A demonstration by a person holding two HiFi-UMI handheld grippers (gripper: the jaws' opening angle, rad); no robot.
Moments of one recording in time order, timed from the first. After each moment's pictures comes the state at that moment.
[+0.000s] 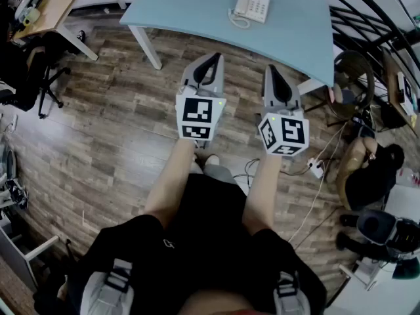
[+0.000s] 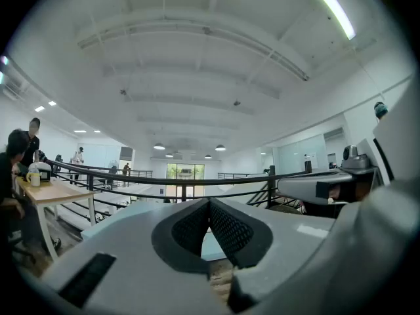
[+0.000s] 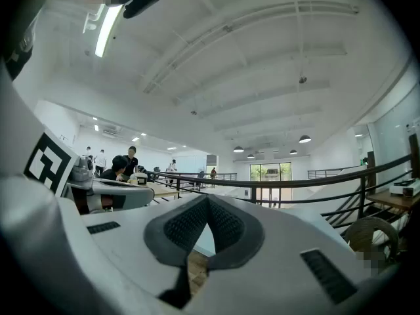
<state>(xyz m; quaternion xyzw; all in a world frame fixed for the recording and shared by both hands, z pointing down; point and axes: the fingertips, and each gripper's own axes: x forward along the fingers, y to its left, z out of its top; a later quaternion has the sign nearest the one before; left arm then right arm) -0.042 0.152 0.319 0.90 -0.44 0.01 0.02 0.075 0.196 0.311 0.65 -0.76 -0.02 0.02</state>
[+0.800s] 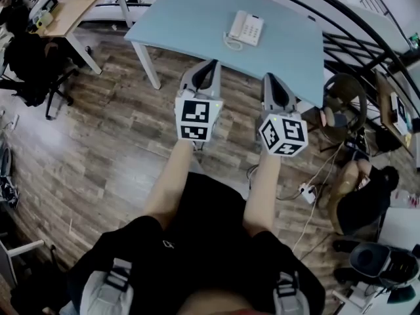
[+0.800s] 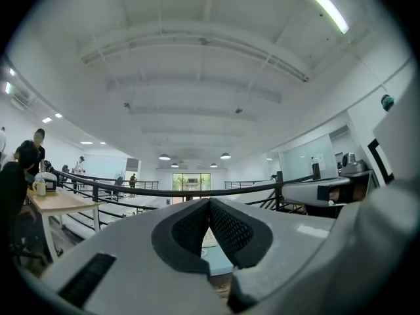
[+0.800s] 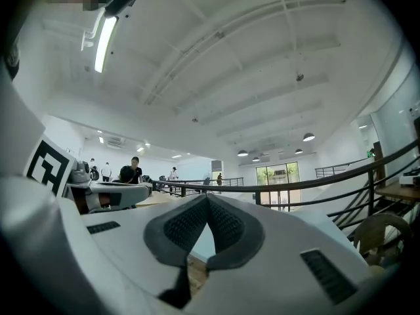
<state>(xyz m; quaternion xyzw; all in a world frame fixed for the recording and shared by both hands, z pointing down) -0.016 0.165 0.288 0.88 -0.47 -0.02 -0.02 0.120 0.204 0.292 0.63 -0.77 -0.01 -0.03</state>
